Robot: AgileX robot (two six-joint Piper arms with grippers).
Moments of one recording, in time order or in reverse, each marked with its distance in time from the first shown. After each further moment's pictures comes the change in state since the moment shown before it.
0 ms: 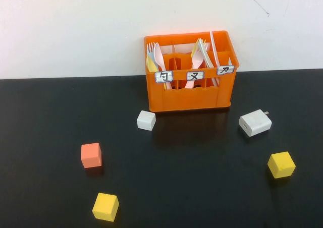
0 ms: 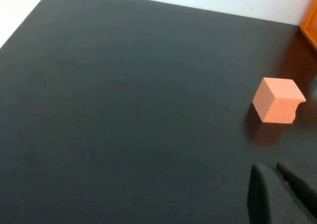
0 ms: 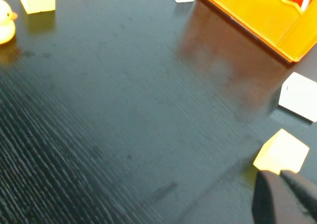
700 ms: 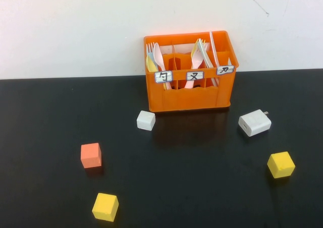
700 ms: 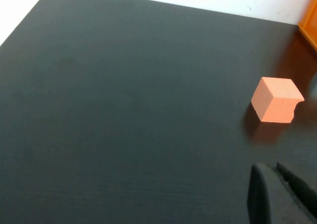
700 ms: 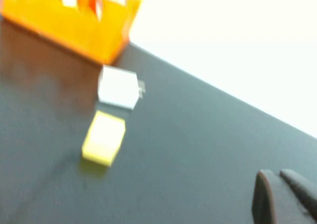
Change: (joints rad) right arm -0.446 -0.357 0.094 -0.050 -0.017 -0.045; left arm 0.000 0.000 0.000 0.000 0.002 0.000
